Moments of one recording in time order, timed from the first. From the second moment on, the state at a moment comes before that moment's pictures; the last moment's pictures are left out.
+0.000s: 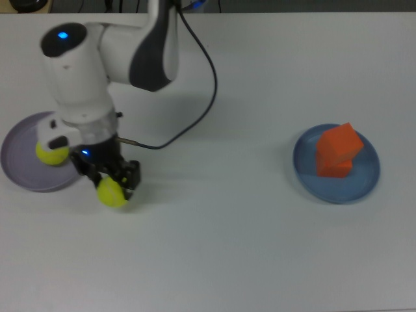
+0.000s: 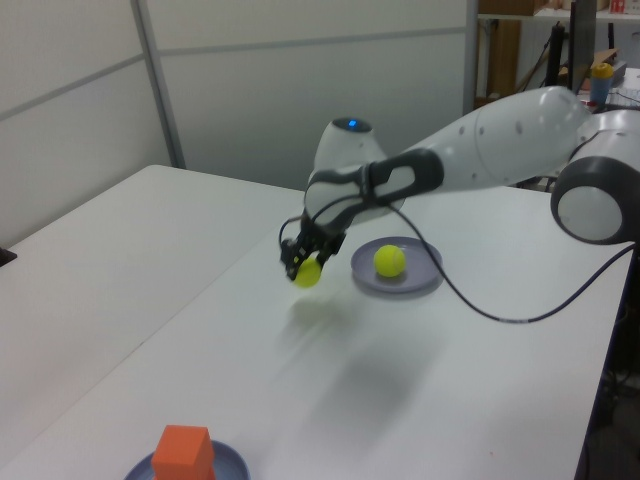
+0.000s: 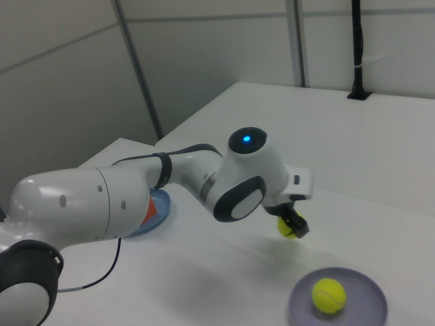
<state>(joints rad) 0.19 0.56 -0.18 -1.54 0.30 2.41 0.05</state>
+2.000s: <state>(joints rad) 0.10 0.29 -0.33 -1.53 0.29 1.90 -0.02</state>
